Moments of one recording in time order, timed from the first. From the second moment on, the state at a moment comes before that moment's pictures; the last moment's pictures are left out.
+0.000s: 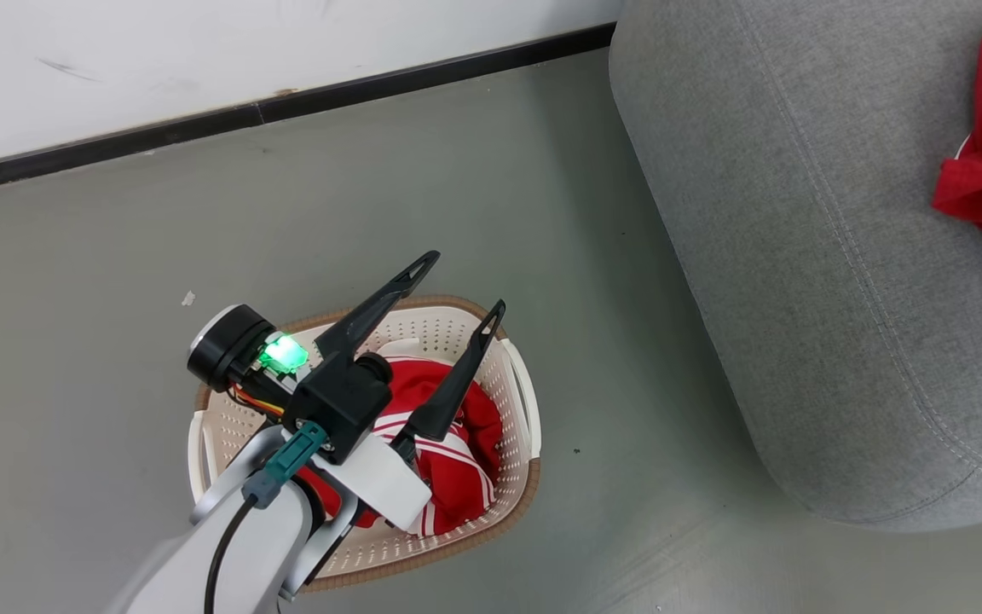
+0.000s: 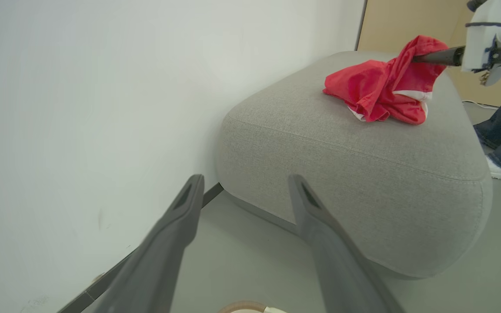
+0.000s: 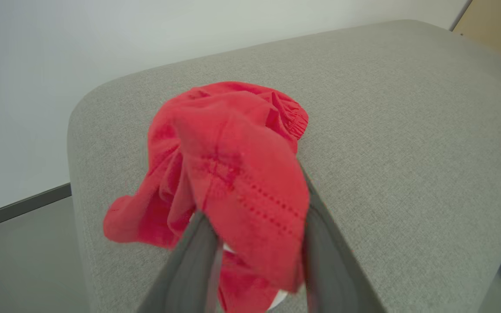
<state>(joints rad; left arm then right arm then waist) -0.47 0.23 -0.59 -0.06 -0.25 0.00 -0.08 -0.69 -0.39 -0.26 0.82 0.18 0.12 -0.22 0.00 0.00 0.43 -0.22</state>
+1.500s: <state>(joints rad) -0.39 0.21 -0.48 0.01 -0.31 0.07 -0.21 -0.44 -0.45 -0.01 0.39 0.23 0.12 -0.25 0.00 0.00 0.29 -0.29</state>
